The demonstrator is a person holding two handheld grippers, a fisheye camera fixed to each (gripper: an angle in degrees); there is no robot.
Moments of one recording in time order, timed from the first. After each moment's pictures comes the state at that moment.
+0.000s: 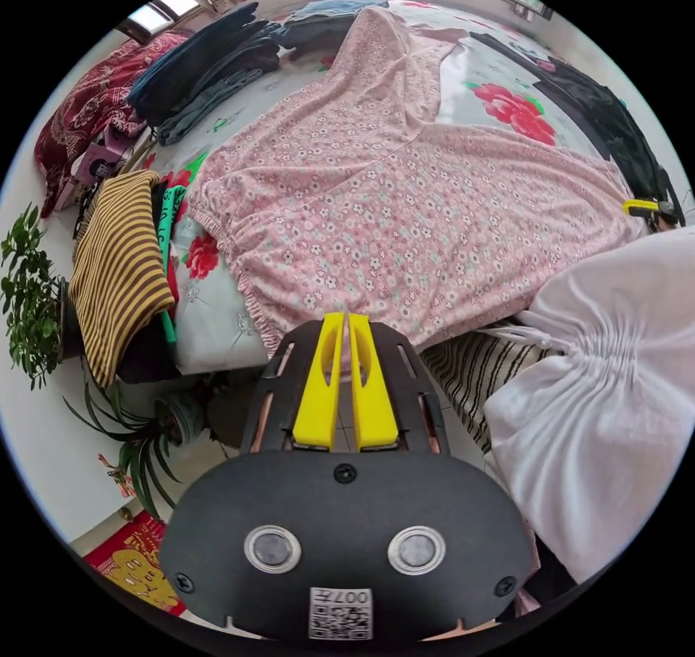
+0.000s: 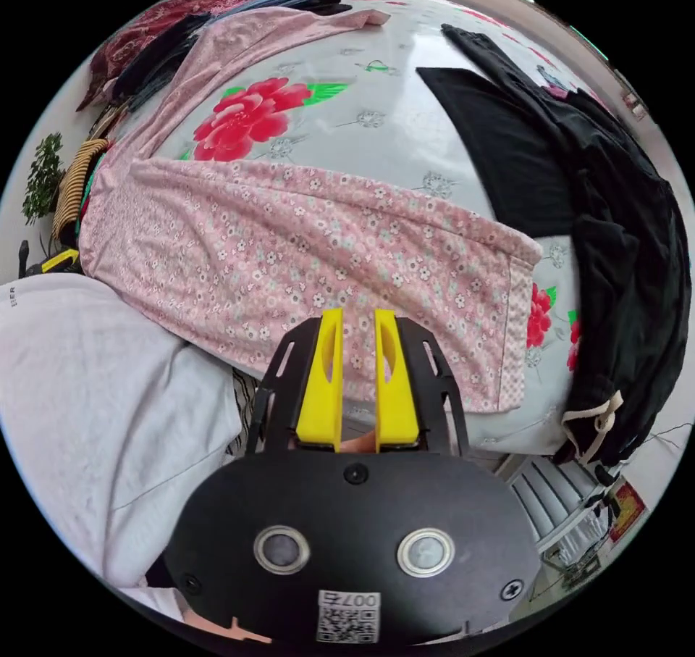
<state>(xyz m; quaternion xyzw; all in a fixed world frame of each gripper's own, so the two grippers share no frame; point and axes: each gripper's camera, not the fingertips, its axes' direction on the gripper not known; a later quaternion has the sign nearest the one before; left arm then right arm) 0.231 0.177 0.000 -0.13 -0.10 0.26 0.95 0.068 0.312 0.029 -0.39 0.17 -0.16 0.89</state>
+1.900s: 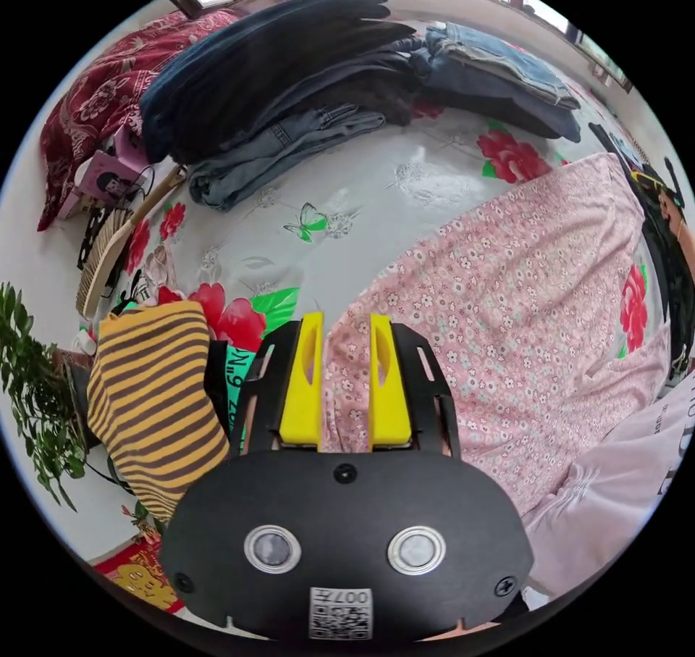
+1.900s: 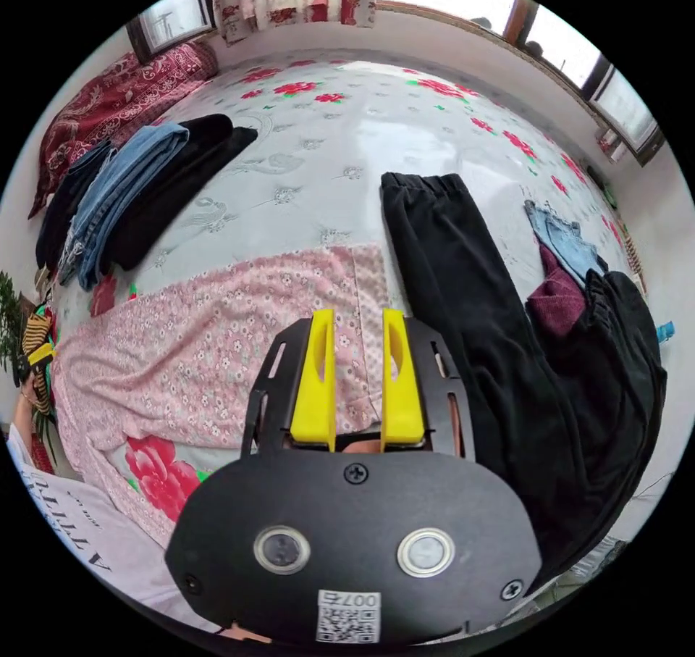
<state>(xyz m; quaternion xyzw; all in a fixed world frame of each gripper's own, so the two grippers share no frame) 0.123 -0.135 0.093 -0.10 -0.12 0.20 0.97 0.108 -0.072 0.206 -0.19 0.23 -0.16 0.94</state>
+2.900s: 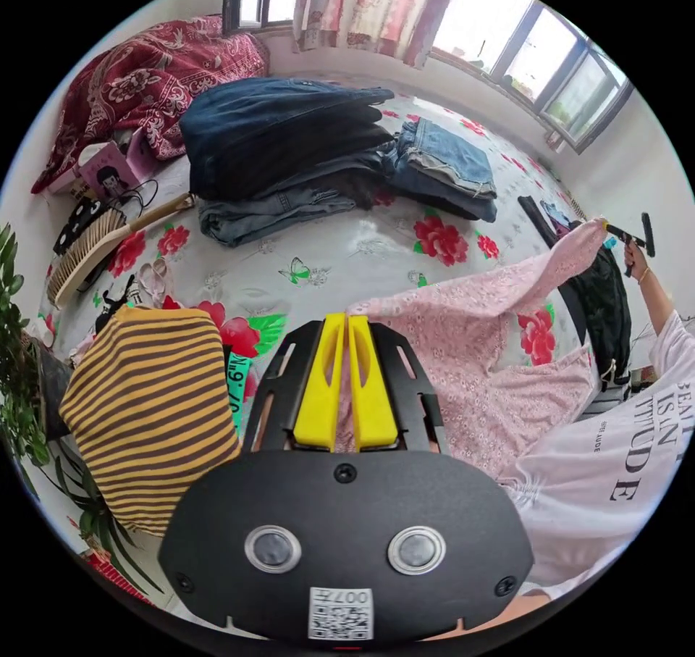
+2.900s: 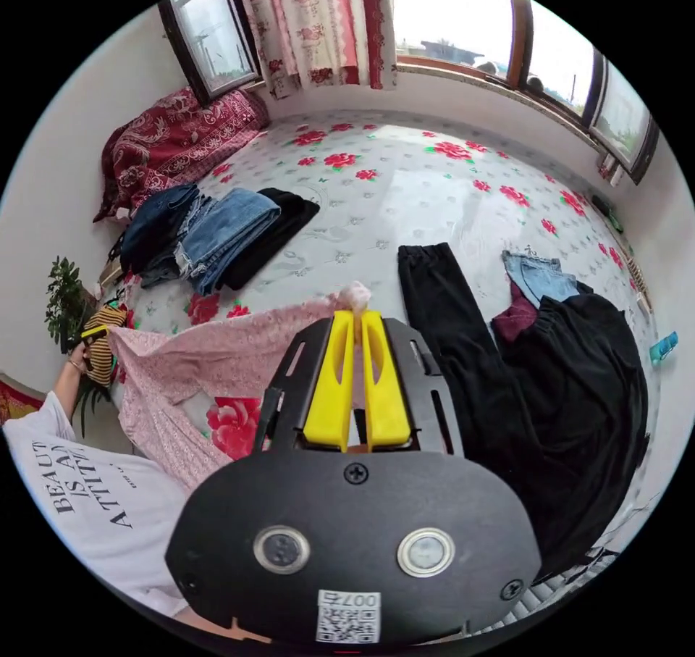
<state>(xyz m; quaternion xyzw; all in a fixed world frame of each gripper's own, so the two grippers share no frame) 0.025 -0.117 -0.051 0.00 0.05 0.15 0.99 0.133 -0.009 -0.035 -0.14 0.08 -0.13 0.98</state>
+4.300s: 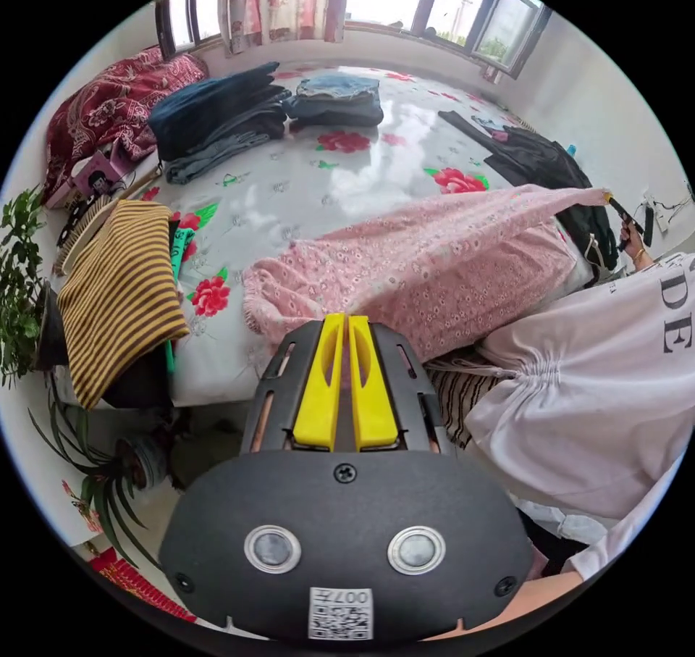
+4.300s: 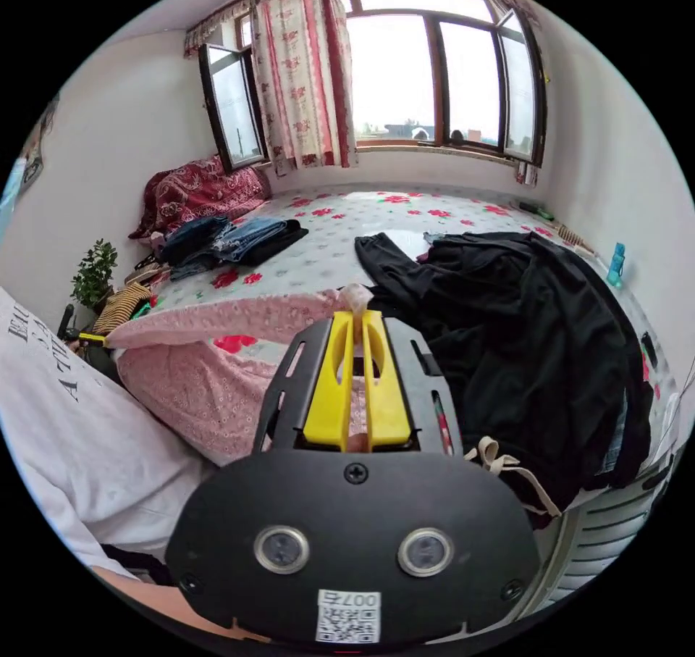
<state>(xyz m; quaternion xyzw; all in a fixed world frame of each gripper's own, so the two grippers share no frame) 0.134 0.162 -0.127 -0.04 0.04 0.26 0.97 0.274 0.370 -0.270 0.01 0.11 -0.13 0.99</state>
